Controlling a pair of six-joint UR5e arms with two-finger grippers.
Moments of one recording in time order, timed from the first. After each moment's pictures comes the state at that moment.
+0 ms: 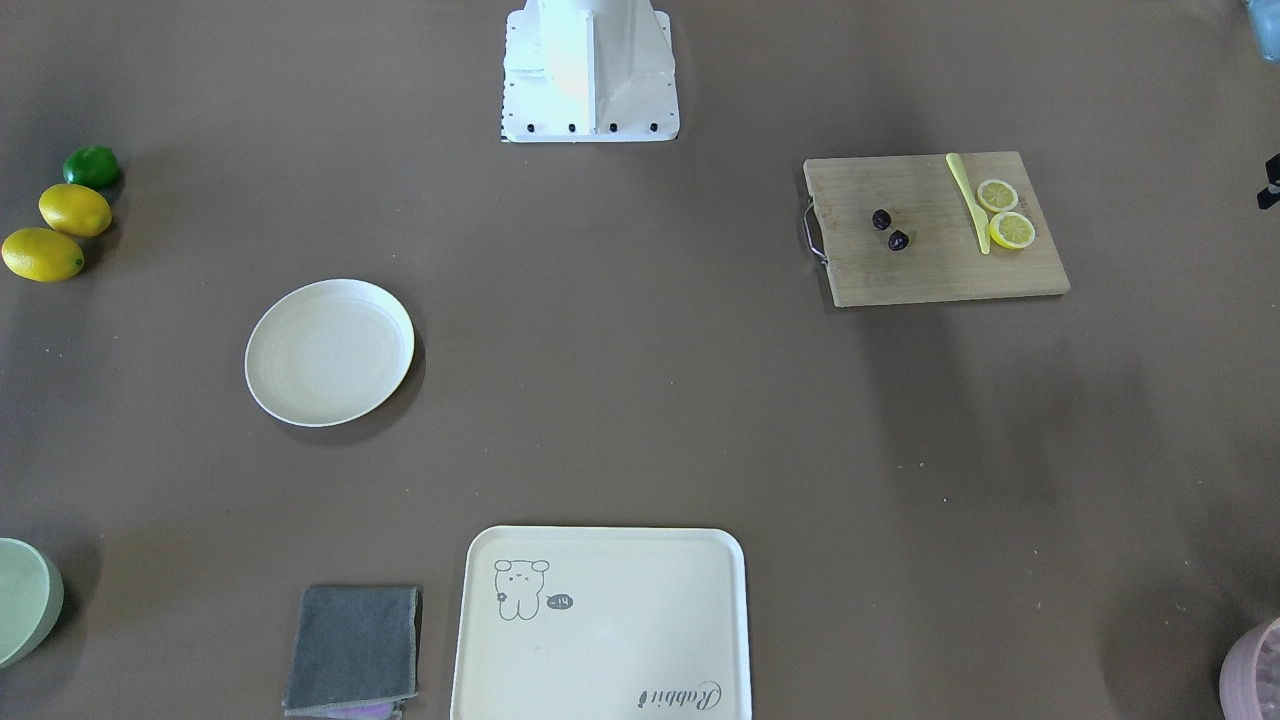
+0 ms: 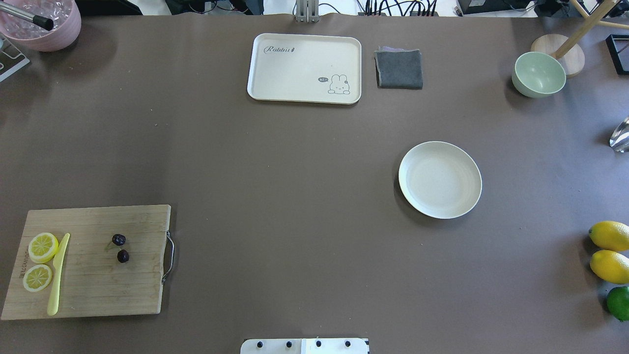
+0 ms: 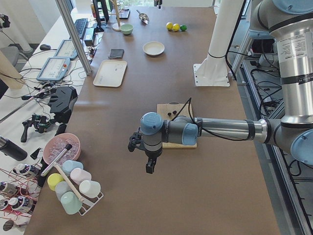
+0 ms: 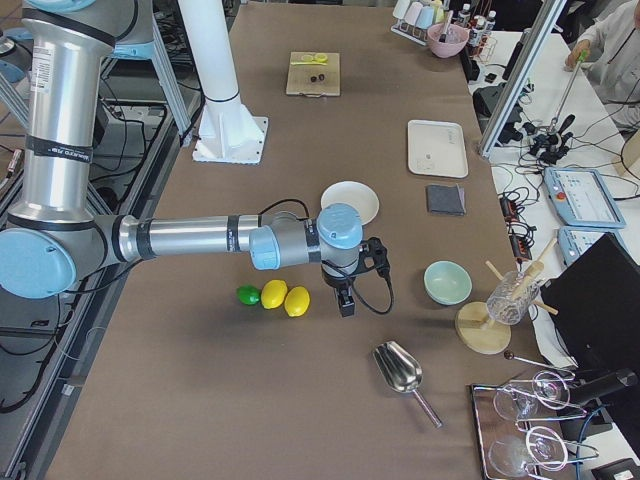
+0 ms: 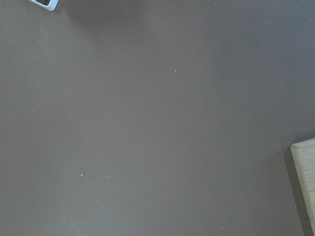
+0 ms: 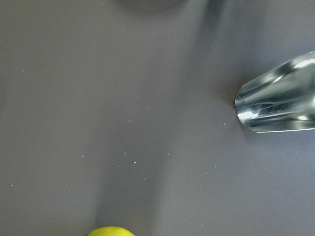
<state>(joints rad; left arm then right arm) -1.47 -1.35 -1.82 -1.64 -2.30 0.11 1.46 -1.74 1.82 -1.46 2.40 -0.09</state>
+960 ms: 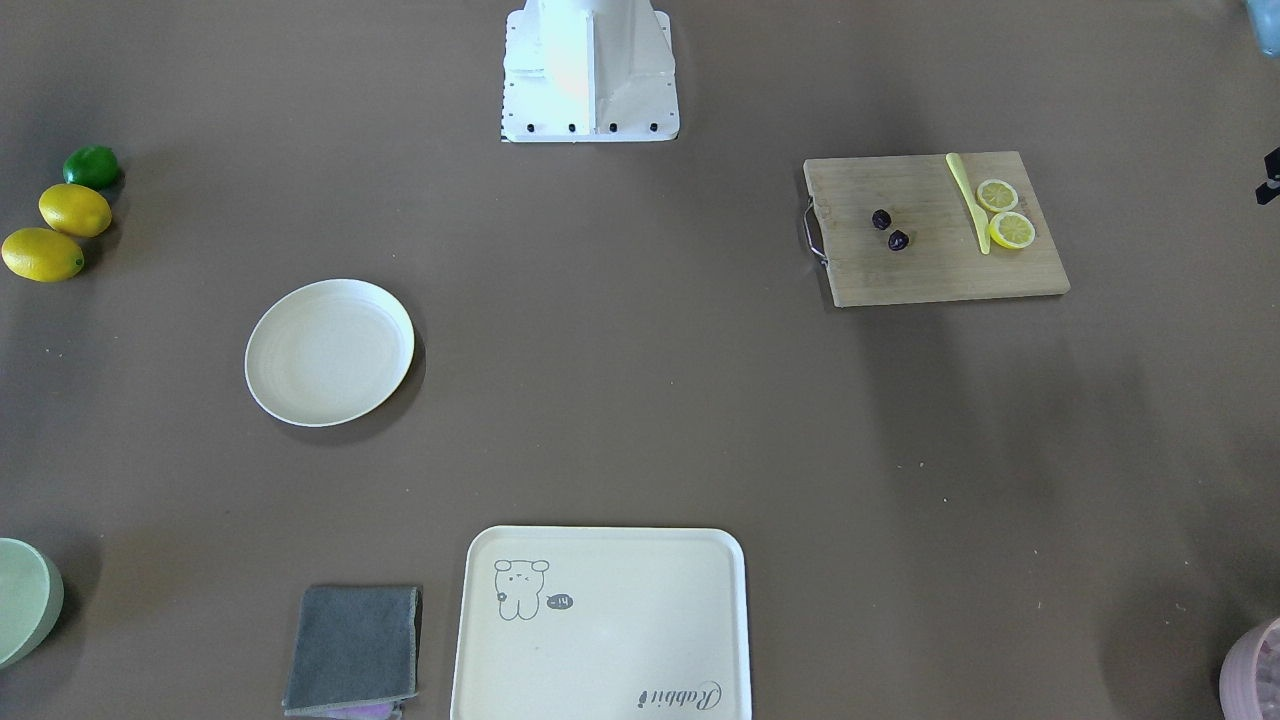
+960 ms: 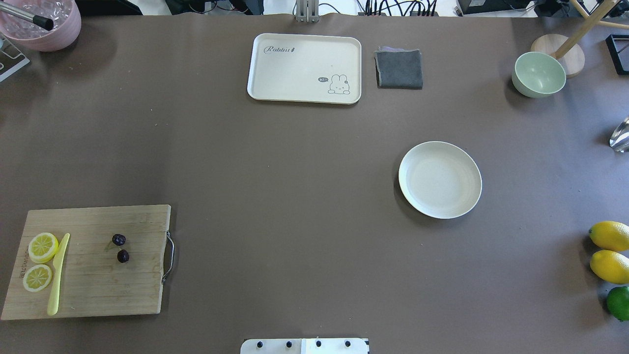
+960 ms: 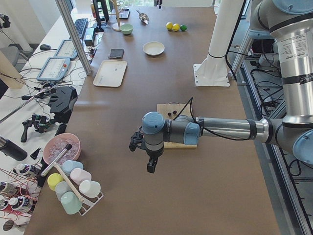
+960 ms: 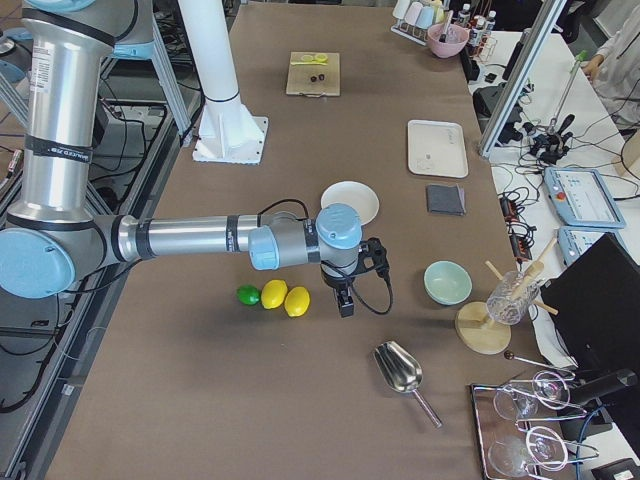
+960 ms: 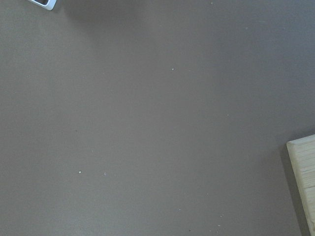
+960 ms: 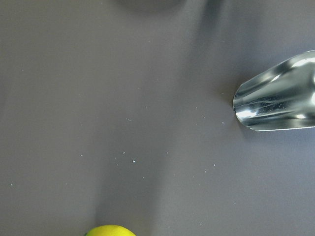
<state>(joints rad) -1.47 -1.33 -1.82 -1.64 -2.30 0.11 1.47 -1.75 1.82 -1.45 2.39 -0.09</state>
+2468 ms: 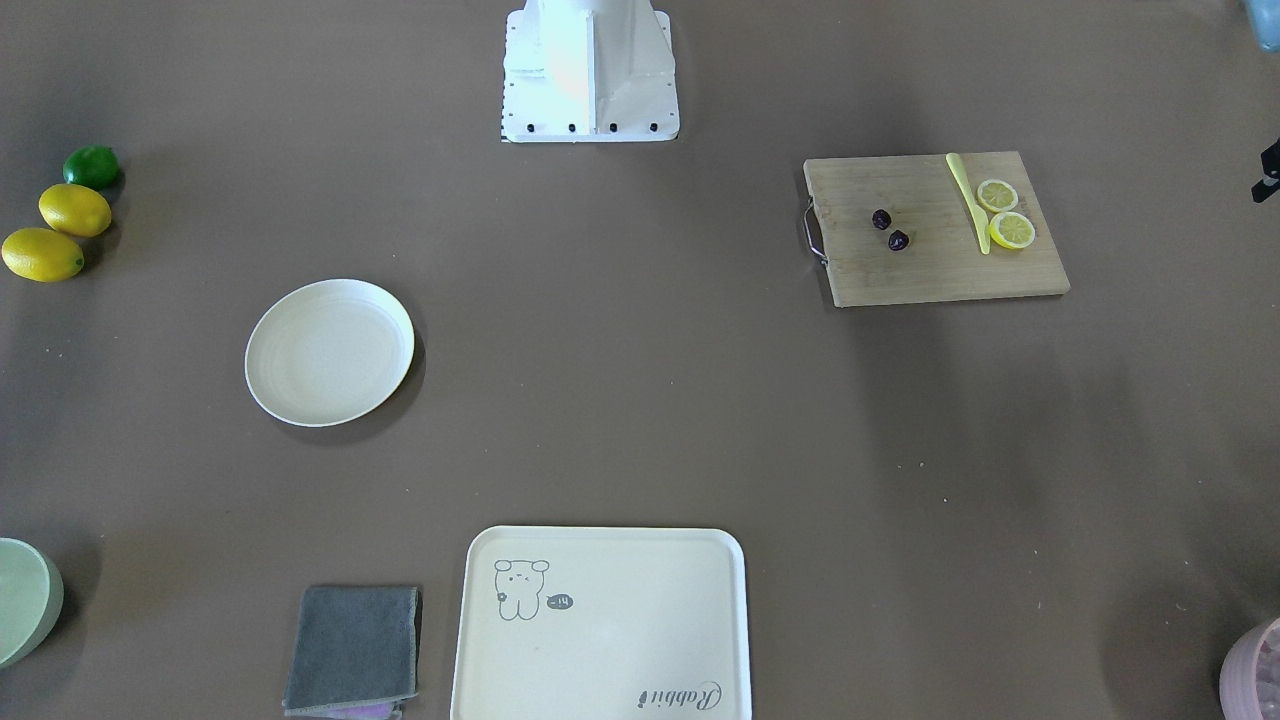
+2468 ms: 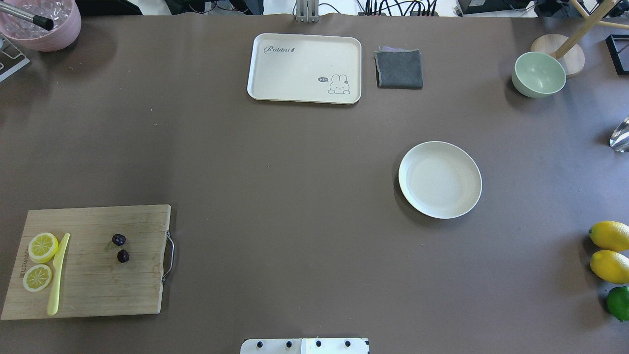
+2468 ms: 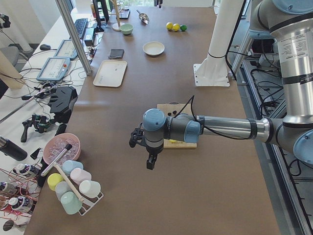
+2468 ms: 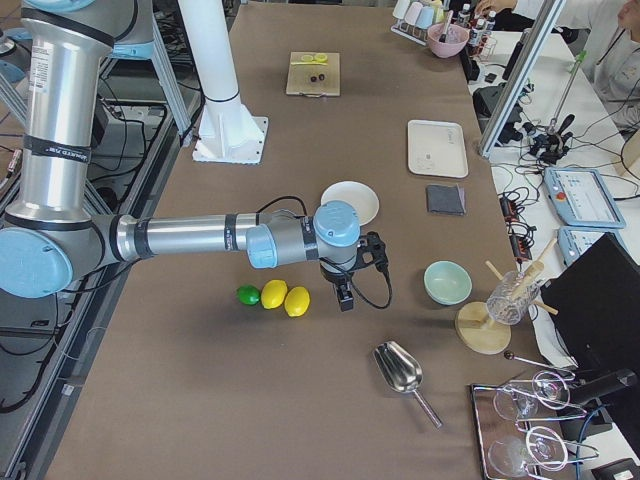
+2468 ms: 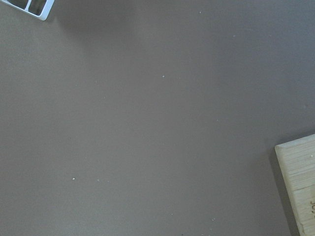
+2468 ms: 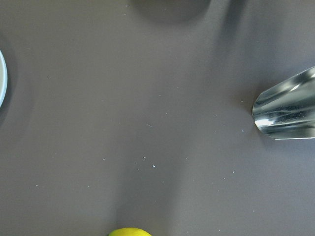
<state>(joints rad) -1.47 -1.33 -1.85 -1.66 -2.32 0.11 1.47 -1.76 1.85 -1.44 2.45 -0.09</state>
